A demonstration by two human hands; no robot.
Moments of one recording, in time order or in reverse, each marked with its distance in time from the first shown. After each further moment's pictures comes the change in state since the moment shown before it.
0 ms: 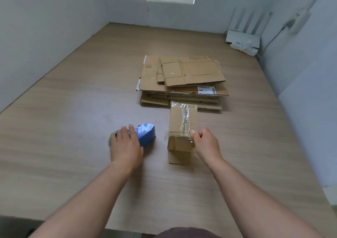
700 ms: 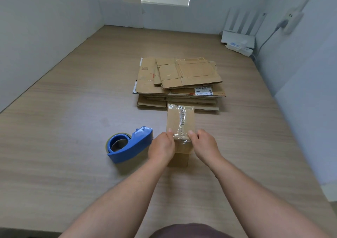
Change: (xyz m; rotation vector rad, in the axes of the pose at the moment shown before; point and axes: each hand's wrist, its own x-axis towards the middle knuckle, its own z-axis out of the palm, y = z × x) left_hand 0.007 0.092 -0.022 -0.903 -0.191 -0.052; right_hand 0.009 0.001 0.000 -0.129 -0.048 -0.098
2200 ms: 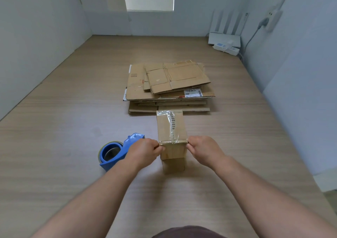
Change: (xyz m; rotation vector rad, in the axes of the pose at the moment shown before) left_hand 0.010 -0.024 -0.040 0.334 -0.226 0.287; right_hand 0.004 0.028 -0.025 -0.507 -0.077 -0.476
